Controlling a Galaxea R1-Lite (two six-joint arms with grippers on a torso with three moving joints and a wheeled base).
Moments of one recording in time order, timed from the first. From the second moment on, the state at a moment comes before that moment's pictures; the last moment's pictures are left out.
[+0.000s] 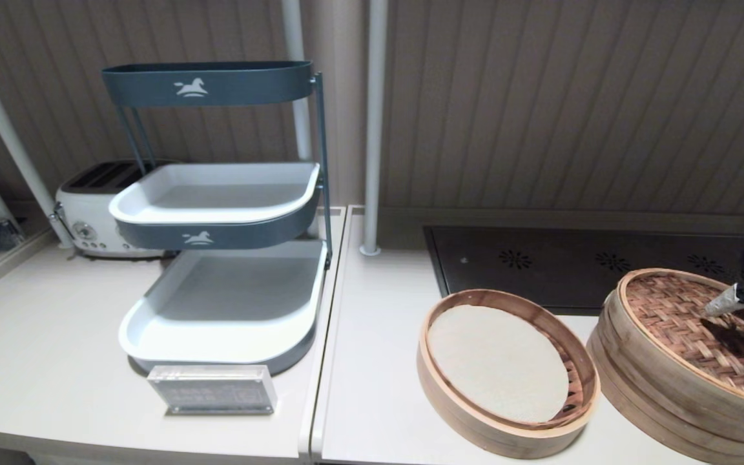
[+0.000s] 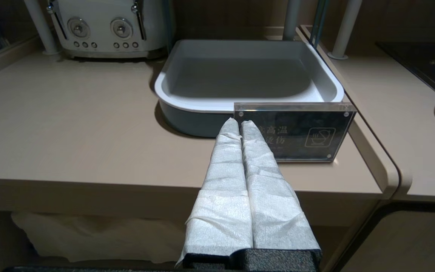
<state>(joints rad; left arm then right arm) 0.00 0.00 0.00 -0.05 -0.01 0.01 -0.58 1.83 -1.43 0.65 0.22 -0.16</state>
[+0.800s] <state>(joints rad) 0.00 0.00 0.00 -0.05 -0.01 0.01 -0.56 1.83 -1.43 0.65 0.18 -0.18</state>
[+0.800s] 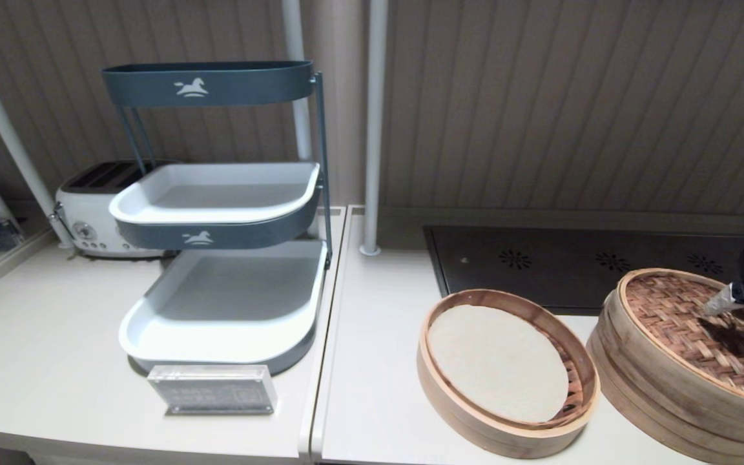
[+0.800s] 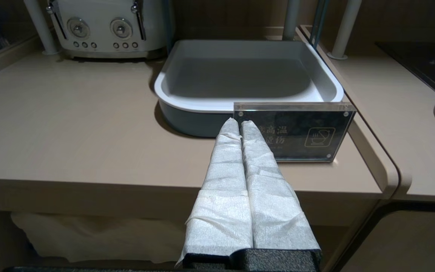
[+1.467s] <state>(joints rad) 0.00 0.00 0.00 -0.05 -0.01 0.01 -0.54 1.85 -1.42 0.63 0.12 -0.20</state>
